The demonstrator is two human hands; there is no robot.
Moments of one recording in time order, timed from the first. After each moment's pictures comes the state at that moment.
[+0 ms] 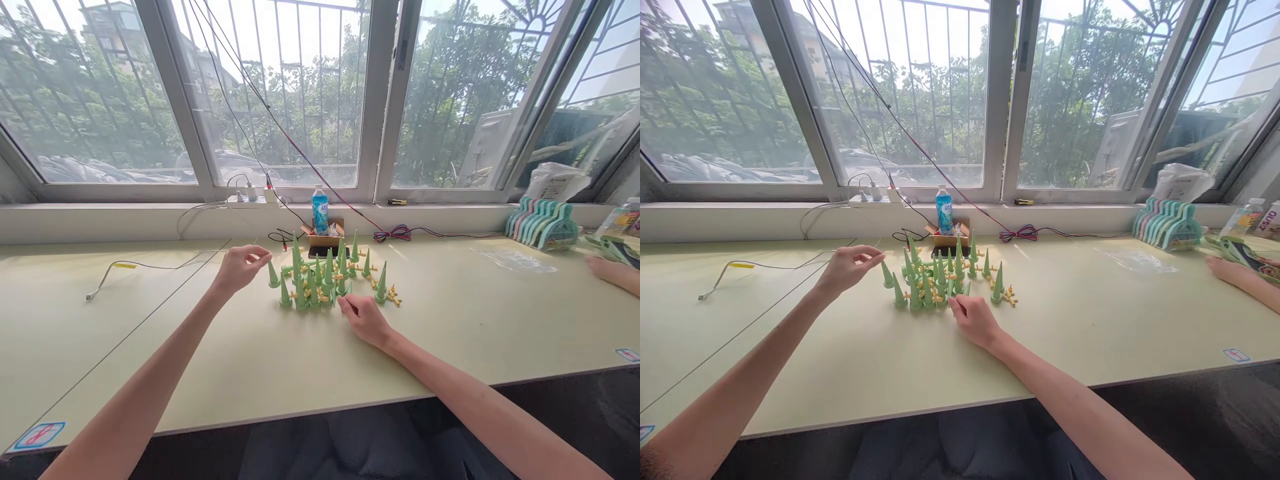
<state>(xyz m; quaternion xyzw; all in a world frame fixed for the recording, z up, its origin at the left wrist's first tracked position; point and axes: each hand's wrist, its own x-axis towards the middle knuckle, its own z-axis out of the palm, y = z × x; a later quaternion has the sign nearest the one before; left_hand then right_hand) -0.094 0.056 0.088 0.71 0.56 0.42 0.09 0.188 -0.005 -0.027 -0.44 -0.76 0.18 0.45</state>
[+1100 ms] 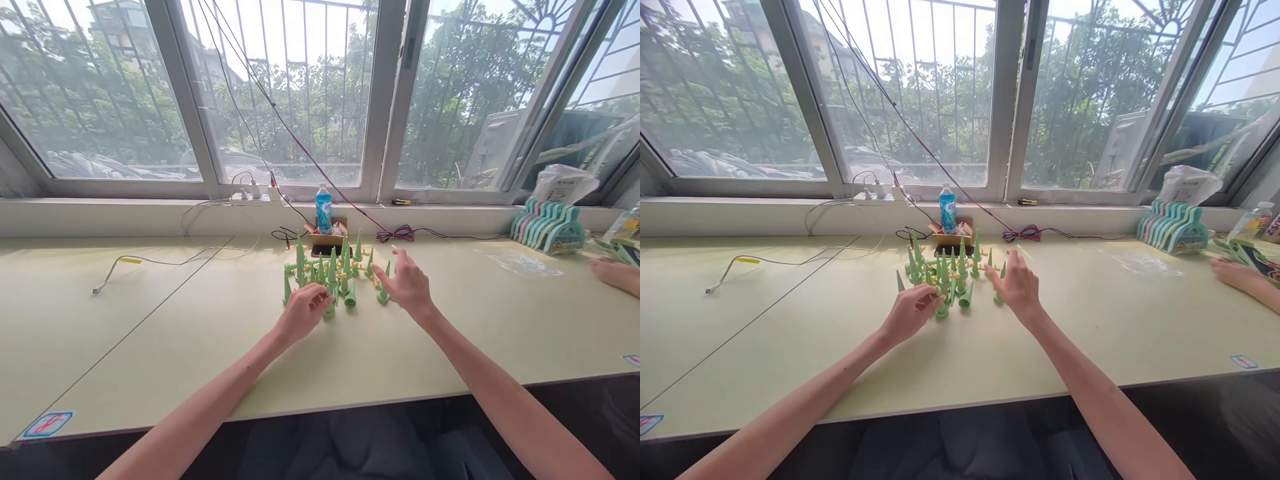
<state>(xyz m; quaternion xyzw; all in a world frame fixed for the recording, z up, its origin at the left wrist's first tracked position) -0.001 0.011 -0.001 0.81 0.39 0.41 0.16 0.252 0.009 0.032 -0.69 -0.62 -0.09 0.37</state>
